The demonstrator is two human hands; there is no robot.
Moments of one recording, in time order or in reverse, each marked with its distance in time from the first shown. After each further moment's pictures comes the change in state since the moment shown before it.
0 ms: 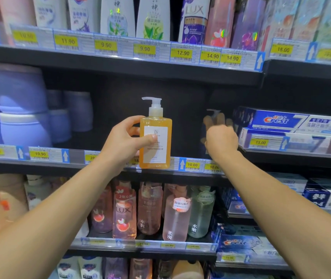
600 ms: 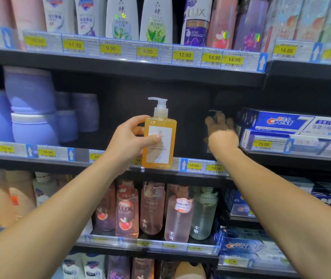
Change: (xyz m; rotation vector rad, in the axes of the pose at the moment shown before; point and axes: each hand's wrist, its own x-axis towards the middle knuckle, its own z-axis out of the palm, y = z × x) left_hand -0.003 0.006 0.007 0.005 0.024 0.005; right_hand 0.027 0.002 0.010 0.040 -0.128 0.014
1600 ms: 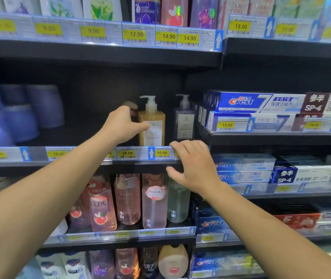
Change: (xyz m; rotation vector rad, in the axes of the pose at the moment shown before) left_hand 0.059 -0.005 0.060 0.659 -0.042 0.074; right_hand -0.121 0.033 0.033 0.228 0.251 -0.391
